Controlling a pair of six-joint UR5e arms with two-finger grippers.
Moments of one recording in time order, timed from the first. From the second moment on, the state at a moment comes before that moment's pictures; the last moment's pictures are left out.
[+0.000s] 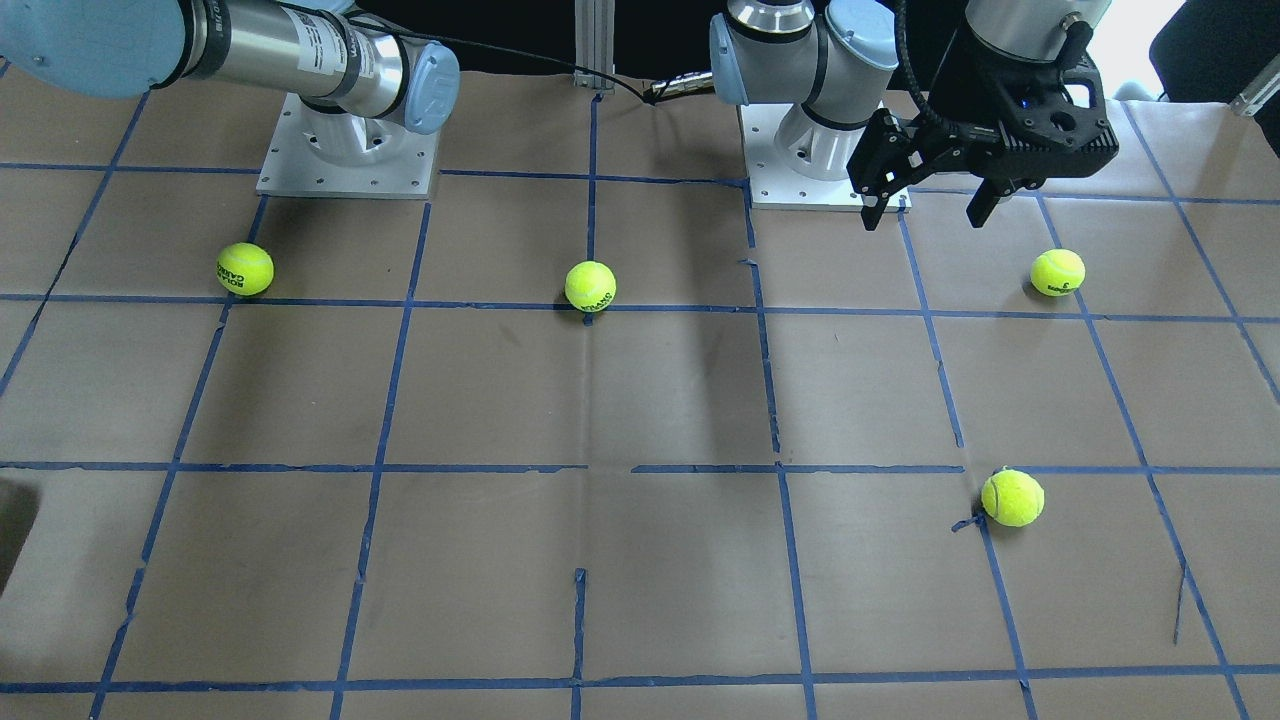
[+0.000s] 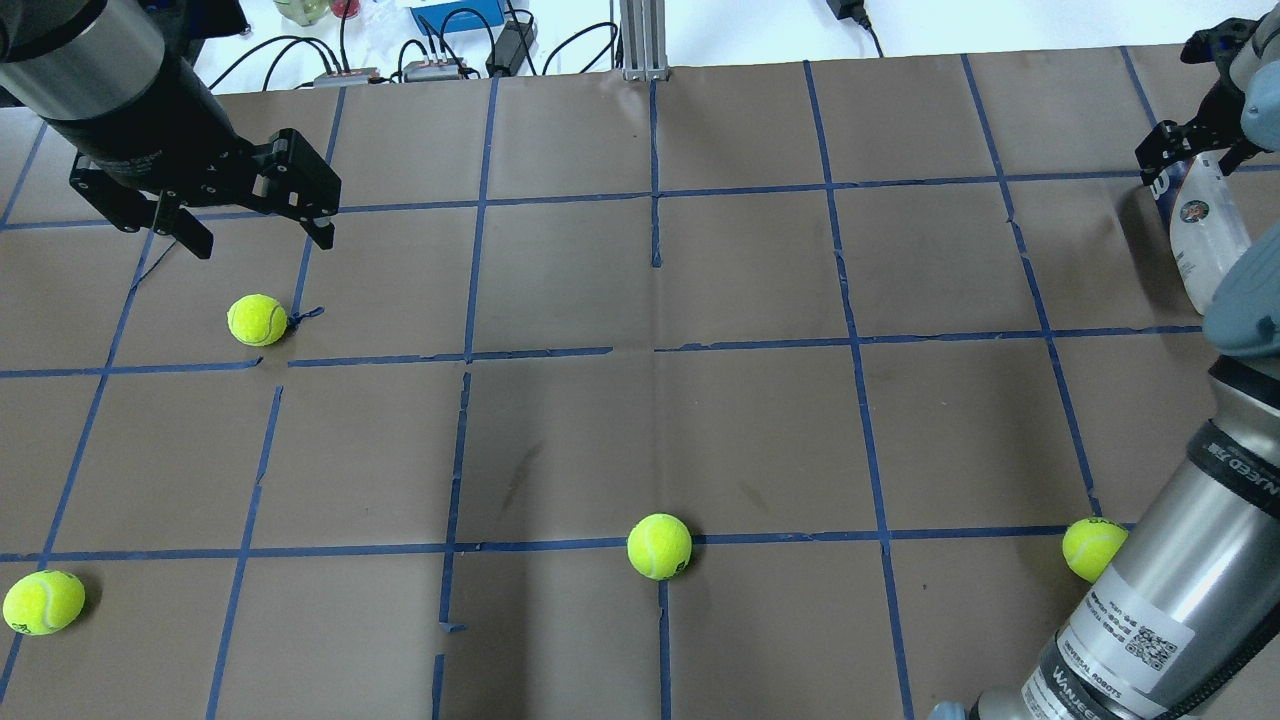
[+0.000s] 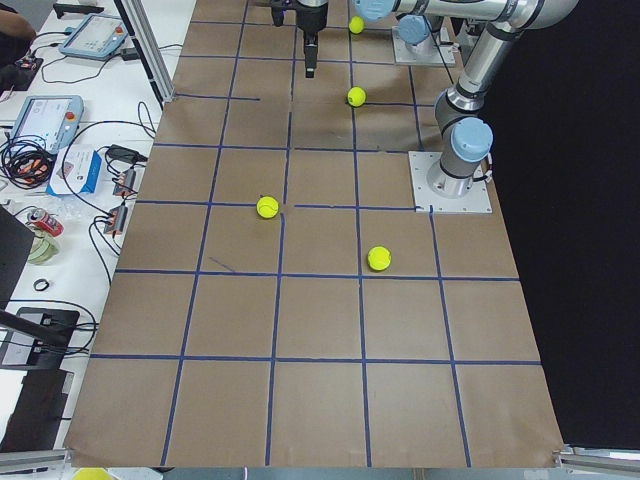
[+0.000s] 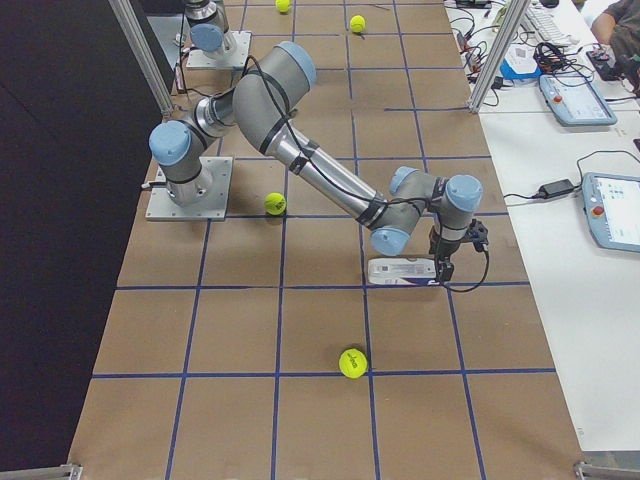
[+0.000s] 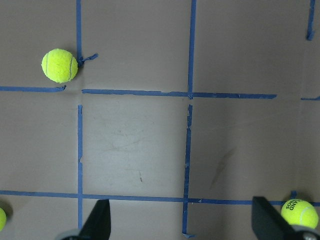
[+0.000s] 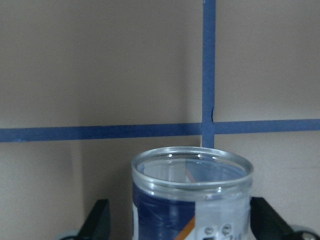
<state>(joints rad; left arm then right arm) -1.50 -1.49 -1.56 -1.62 1.59 0.02 1.04 -0.74 1.12 -2.08 -1.66 -0.53</state>
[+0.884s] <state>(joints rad) -1.50 -1.49 -1.56 -1.62 1.59 0.02 1.04 -0.78 1.13 -2.12 -1.66 -0.57</state>
